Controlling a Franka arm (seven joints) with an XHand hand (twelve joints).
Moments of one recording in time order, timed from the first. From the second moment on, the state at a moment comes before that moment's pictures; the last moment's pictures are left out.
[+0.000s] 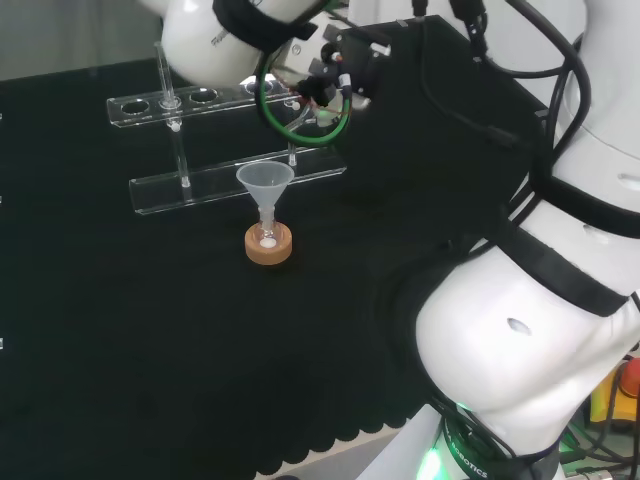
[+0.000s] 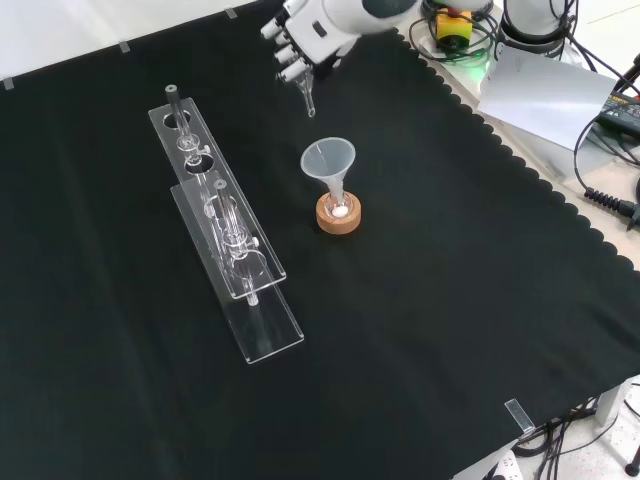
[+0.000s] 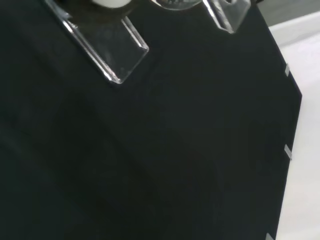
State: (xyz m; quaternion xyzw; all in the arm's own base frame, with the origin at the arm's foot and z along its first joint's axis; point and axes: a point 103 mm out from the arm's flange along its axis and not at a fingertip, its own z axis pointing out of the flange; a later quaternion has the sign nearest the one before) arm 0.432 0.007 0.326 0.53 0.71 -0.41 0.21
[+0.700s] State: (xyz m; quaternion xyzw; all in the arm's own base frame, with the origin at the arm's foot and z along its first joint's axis) arm 0.434 0.011 0.287 0.50 0.73 -0.42 0.19
